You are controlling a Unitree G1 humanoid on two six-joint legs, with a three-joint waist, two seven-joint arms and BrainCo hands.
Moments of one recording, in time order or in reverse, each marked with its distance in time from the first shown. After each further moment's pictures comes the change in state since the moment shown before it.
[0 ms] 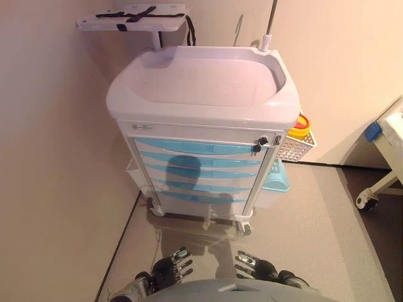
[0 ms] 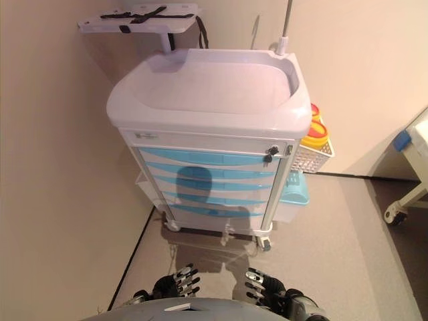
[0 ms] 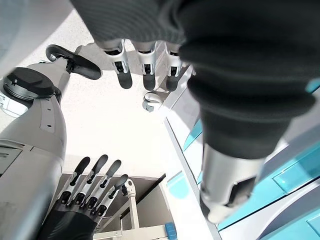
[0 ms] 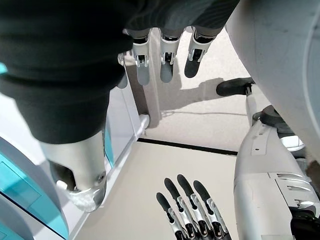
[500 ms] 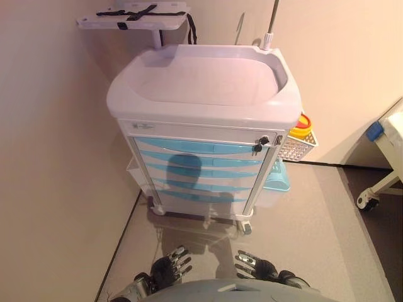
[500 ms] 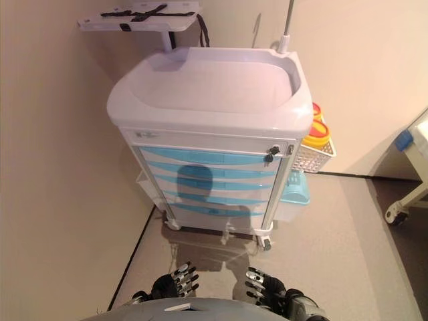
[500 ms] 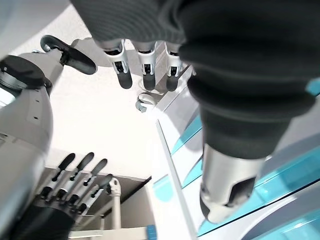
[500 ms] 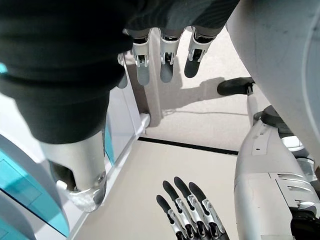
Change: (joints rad) left arm 0.008 0.000 0.022 -0.005 -0.109 0.009 0.004; right arm 0.008 -0.003 0.000 -0.008 0.009 -0.046 0.021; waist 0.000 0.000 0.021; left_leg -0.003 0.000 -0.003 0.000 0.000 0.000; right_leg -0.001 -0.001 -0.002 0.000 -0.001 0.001
